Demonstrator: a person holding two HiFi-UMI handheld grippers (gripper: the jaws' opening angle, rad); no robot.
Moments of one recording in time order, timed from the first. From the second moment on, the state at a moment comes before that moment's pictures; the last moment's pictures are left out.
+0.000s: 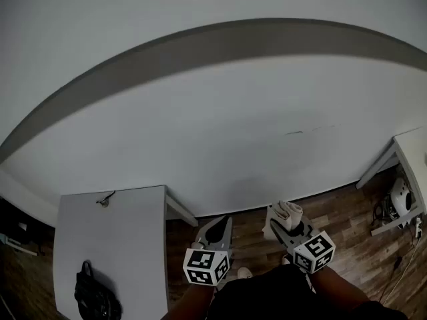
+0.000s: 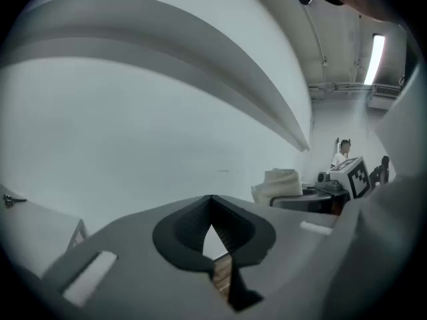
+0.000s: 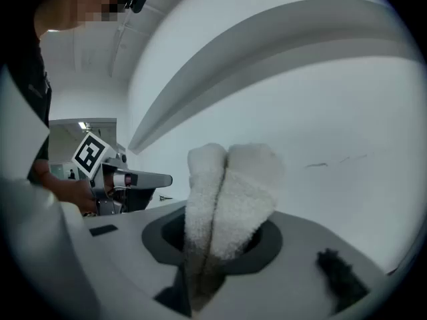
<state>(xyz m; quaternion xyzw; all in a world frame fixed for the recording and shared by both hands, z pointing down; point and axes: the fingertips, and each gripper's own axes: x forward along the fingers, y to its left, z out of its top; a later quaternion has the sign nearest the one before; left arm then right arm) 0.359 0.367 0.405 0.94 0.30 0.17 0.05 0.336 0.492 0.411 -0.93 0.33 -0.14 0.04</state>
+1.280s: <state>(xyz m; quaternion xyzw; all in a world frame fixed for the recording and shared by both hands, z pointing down) 0.189 0.266 0.421 0.98 -0.12 0.13 0.14 0.260 0.353 0.425 -0.69 0.70 -0.16 -0.05</state>
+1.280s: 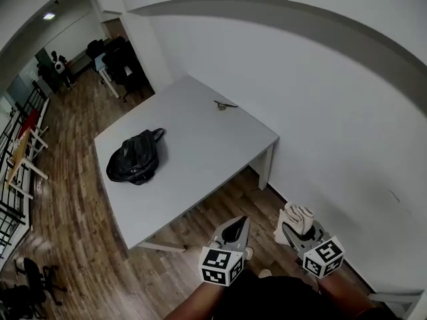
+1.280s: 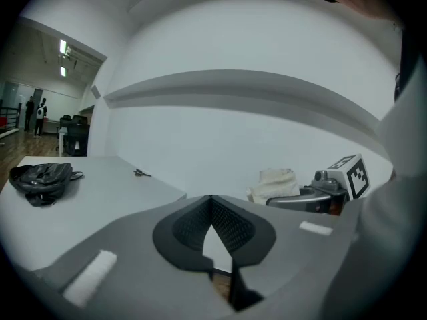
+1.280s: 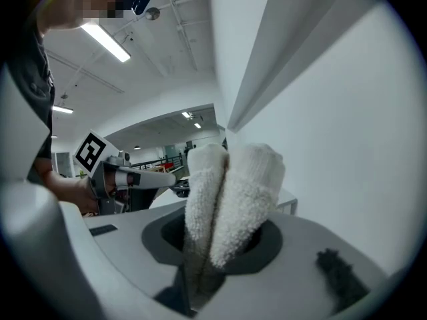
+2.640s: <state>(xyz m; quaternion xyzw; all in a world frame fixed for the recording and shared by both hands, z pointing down) -0.052 0.206 0.457 0.88 -0.43 0.10 0.17 0.074 0.238 0.464 -0.45 0.88 -0.15 -0.08</state>
